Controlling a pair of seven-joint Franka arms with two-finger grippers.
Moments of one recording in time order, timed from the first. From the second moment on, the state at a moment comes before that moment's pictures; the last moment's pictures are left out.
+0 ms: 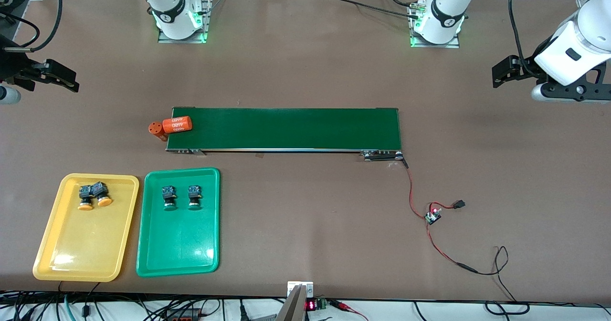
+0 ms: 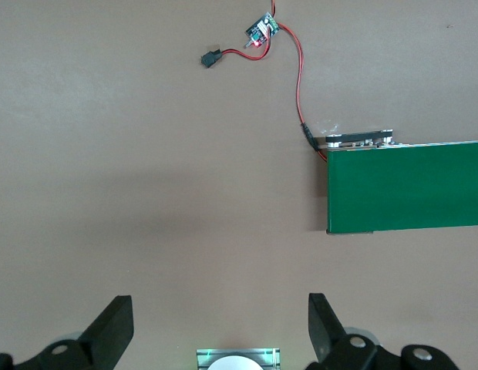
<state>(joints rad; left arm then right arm) -0.11 0.02 -0.01 -1.55 0.02 1.43 -0.07 0.01 0.05 -0.01 -1.51 -0.05 1.47 0.01</state>
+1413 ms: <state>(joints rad) -0.11 0.02 -0.01 -1.55 0.02 1.43 -0.08 0.01 0.05 -0.01 -1.51 -0.05 1.47 0.01</state>
